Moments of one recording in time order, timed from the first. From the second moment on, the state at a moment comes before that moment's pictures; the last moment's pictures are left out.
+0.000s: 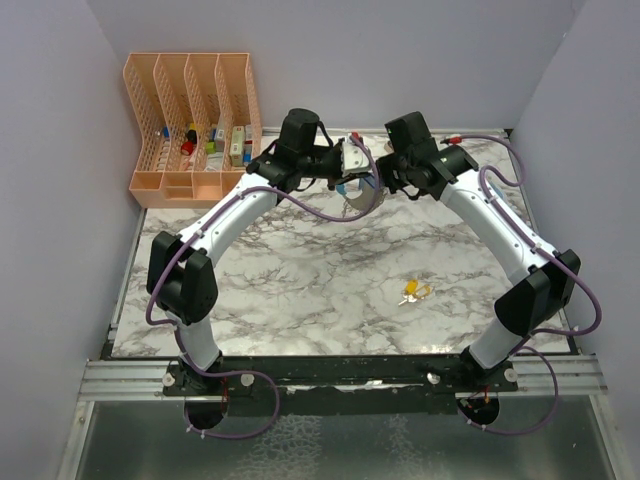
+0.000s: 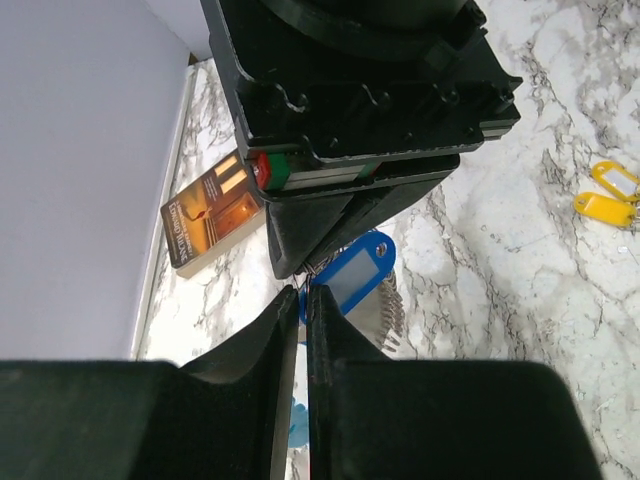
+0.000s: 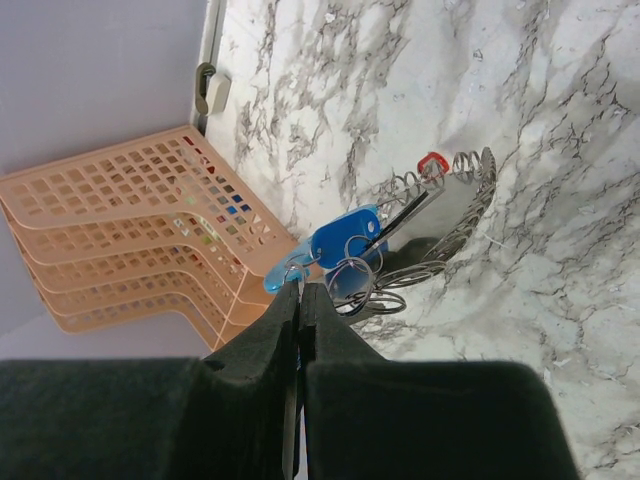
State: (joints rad) left arm -0.56 1.78 1.65 -0.25 0.80 0.71; right arm 0.54 1.66 1.72 -0.89 0.32 1.60
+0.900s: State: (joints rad) left arm -0.56 1.78 1.67 -0.41 0.80 0.98; right arm 0.54 1.63 1.69 -0.87 0.31 1.60
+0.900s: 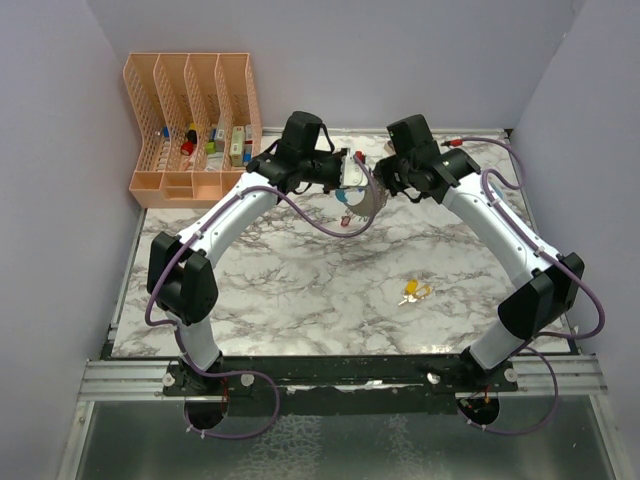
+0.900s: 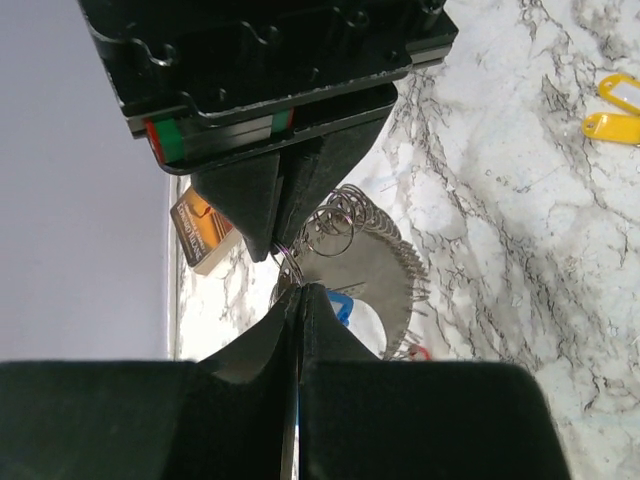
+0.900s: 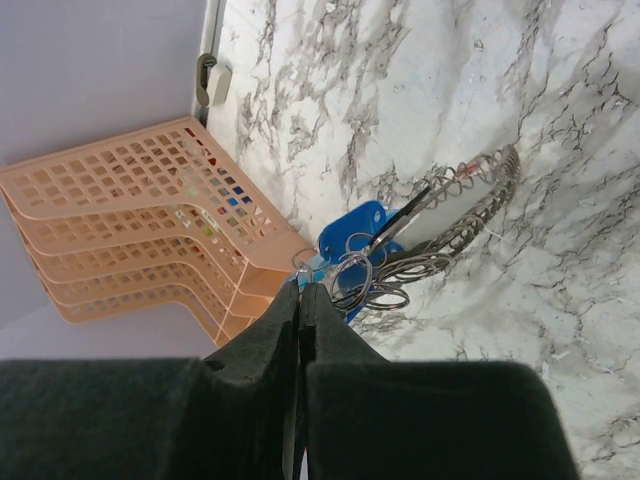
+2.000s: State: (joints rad) left arm -0.56 1.78 1.68 -0.45 0.69 0.95; right arm 0.54 1.63 1.68 -0.83 0.26 1.60
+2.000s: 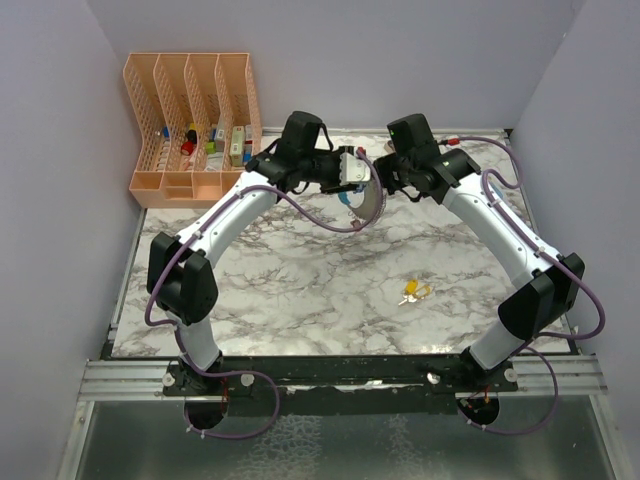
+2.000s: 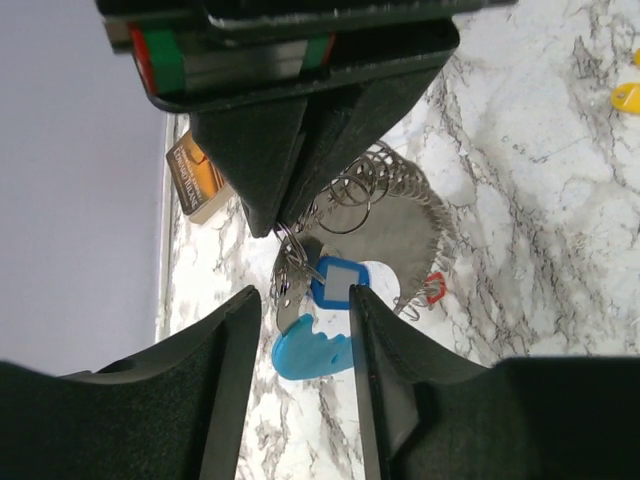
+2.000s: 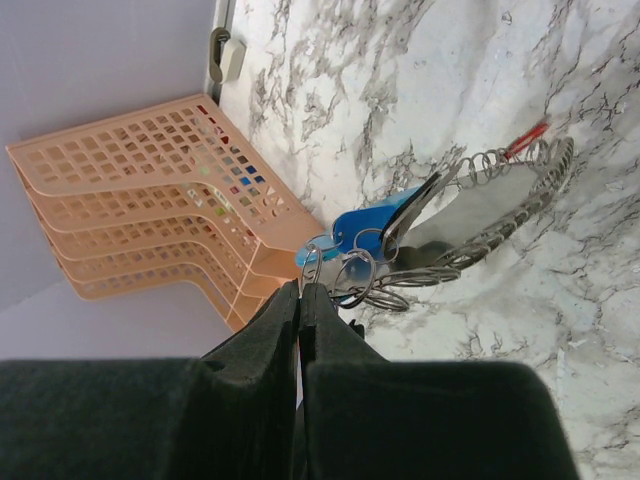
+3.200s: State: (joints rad) left arm -0.59 1.78 1.70 -0.38 0.68 0.76; right arm 0.54 1.60 1.65 -0.80 0.25 1.61
